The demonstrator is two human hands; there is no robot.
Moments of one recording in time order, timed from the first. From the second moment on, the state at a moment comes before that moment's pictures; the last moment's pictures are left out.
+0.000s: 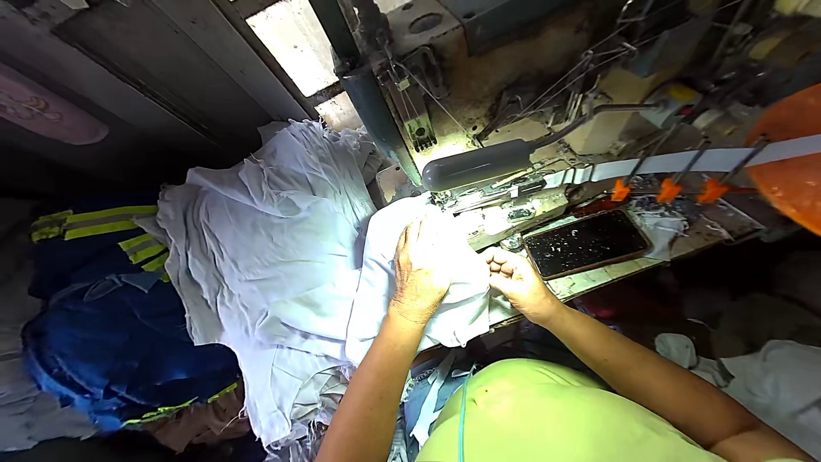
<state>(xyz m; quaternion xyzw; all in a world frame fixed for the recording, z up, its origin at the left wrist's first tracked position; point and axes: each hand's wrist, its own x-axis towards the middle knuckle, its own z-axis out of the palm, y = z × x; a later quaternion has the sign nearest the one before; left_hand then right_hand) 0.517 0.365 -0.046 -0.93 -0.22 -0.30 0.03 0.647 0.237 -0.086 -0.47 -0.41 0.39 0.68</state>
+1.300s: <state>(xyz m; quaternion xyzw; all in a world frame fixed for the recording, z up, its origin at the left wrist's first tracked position) 0.431 0.374 -0.045 -0.98 -0.15 -0.10 -0.07 0.615 0.256 -0.074 -0.58 -0.70 0.12 0.39</state>
